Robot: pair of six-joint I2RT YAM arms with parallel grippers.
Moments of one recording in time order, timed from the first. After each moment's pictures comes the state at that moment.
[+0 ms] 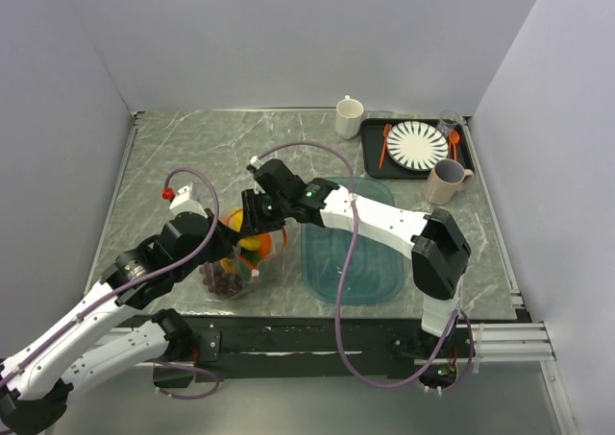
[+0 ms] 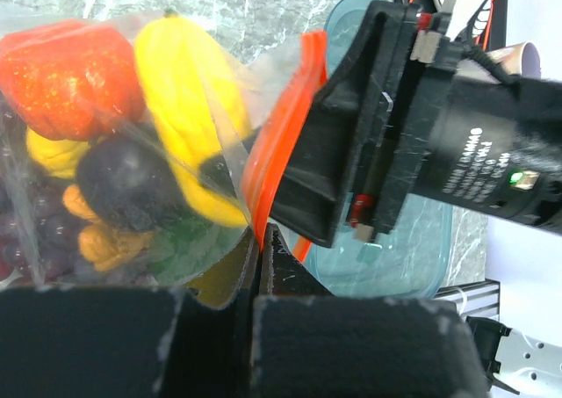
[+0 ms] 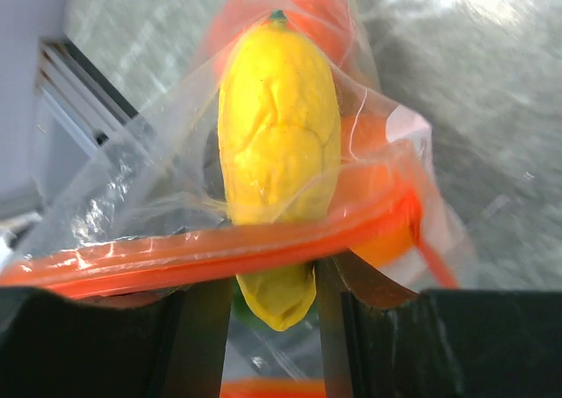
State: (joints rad) left arm -0.79 0.69 0.84 -0.72 -0.34 -0.98; right arm 0.97 1.84 1.57 -0.51 -0.19 0.64
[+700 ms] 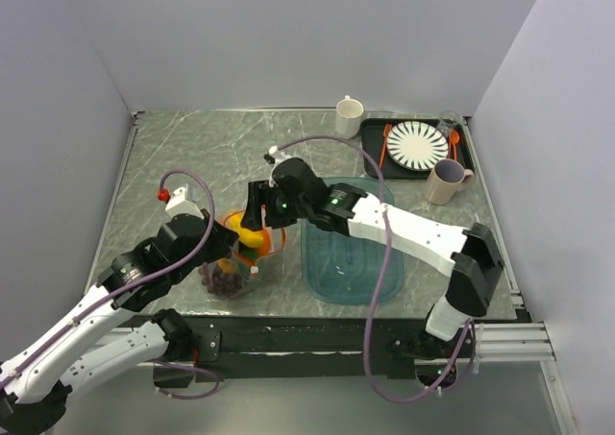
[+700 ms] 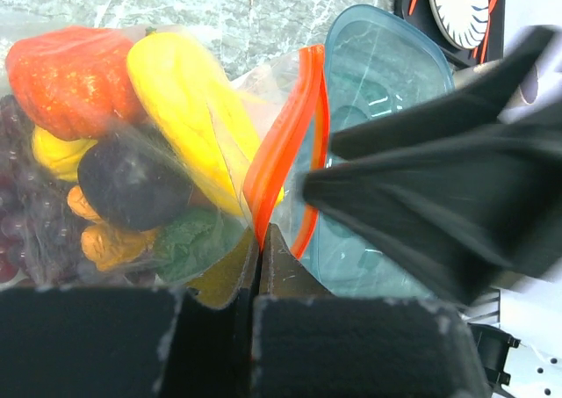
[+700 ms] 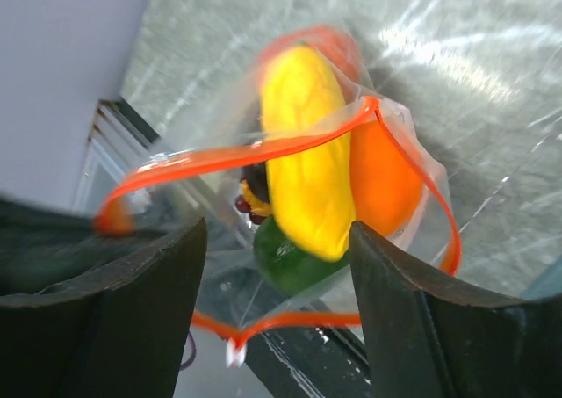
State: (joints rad) left arm -0.79 0.67 0.84 -0.73 -0.36 -0.99; right arm 0.99 1.65 1.43 -0.40 -0.07 0.69
